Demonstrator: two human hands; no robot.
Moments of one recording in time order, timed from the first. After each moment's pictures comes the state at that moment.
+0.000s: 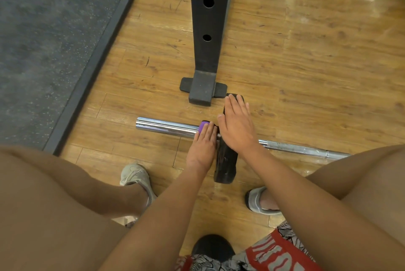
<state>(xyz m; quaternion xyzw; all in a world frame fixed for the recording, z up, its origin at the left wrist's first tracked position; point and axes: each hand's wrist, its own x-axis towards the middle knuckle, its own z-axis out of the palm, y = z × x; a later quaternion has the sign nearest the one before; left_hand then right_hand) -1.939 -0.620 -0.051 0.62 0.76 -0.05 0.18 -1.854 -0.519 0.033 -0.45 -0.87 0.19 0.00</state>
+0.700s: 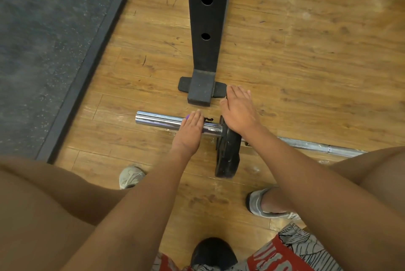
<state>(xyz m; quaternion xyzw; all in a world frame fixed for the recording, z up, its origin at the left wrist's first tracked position) -2.003 -0.590 -0.049 0.61 0.77 -0.01 0.19 -1.877 -0.464 0.028 -0.46 -0.86 0.22 -0.01</state>
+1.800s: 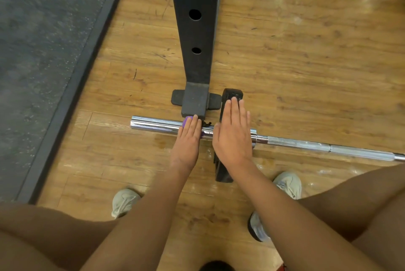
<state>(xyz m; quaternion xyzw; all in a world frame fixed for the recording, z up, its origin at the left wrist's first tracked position) -2.011 -0.564 -0.071 0.59 0.78 0.09 0.18 -1.886 -0.497 0.020 -0.54 -0.84 0.11 0.03</state>
